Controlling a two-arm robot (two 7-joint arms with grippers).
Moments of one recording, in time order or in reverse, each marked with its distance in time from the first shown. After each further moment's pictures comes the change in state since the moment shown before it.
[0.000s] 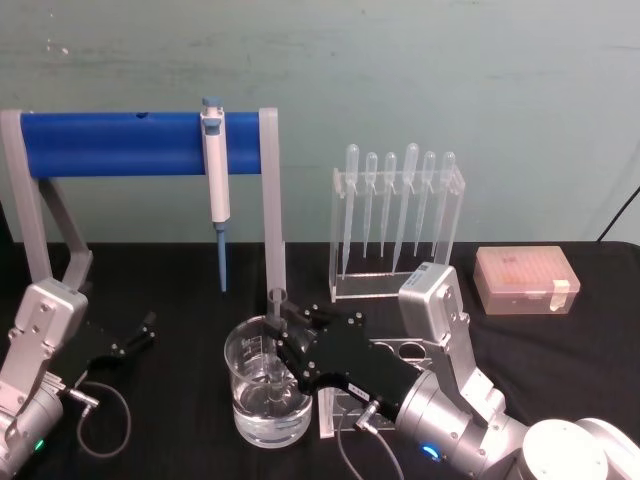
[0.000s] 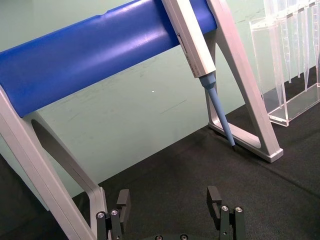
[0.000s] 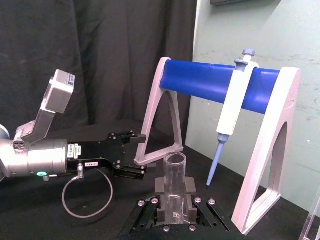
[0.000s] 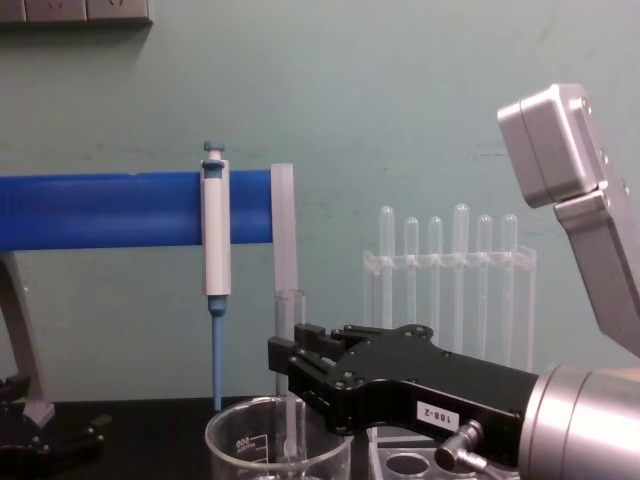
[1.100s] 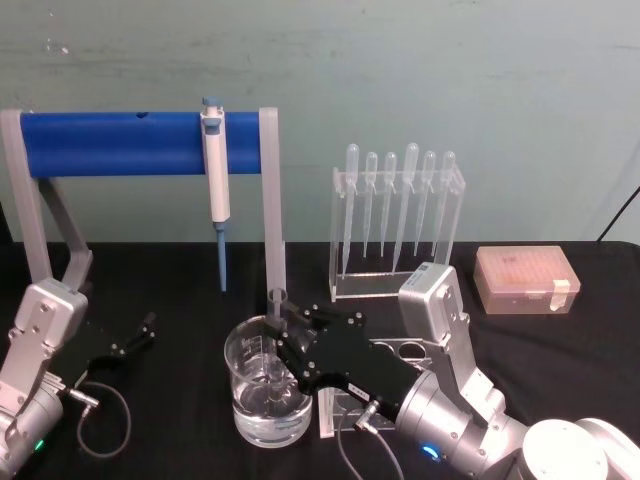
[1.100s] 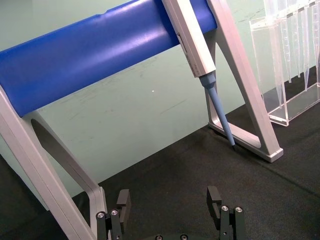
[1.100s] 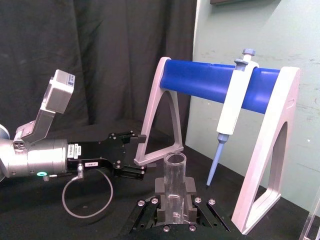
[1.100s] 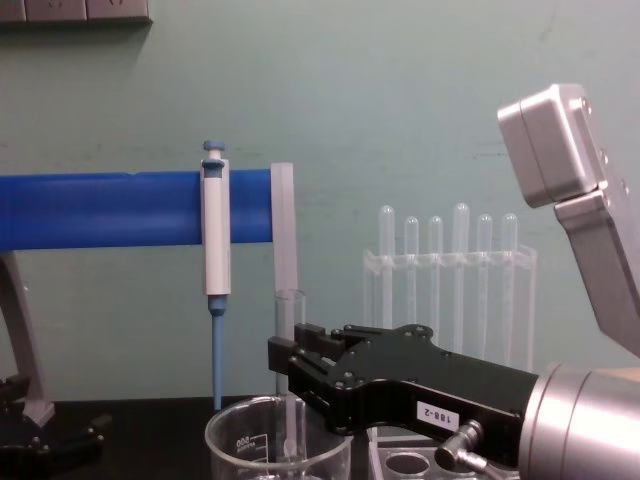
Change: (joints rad) left arm 0.000 0.000 0.000 0.000 0.000 0.000 0.000; right arm 0.000 0.000 0.000 0.000 0.000 0.000 0.000
